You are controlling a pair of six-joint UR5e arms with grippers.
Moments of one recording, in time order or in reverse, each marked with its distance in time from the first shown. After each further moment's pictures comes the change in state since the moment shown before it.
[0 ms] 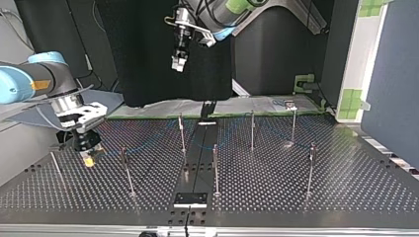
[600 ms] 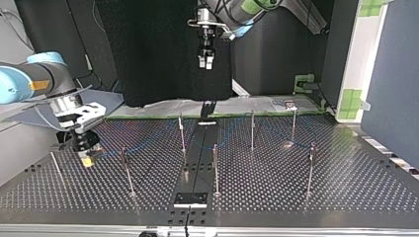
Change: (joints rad) left arm 0.080 -0.001 -0.153 0.076 -0.105 -0.054; right arm -0.007 0.001 0.000 -0.001 0.000 0.000
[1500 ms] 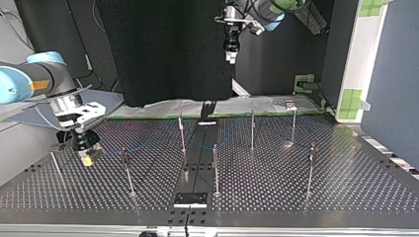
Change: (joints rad) left arm 0.162 0.001 -0.225 0.015 0.177 0.157; right arm -0.003 0.001 0.004 0.002 0.000 -0.006
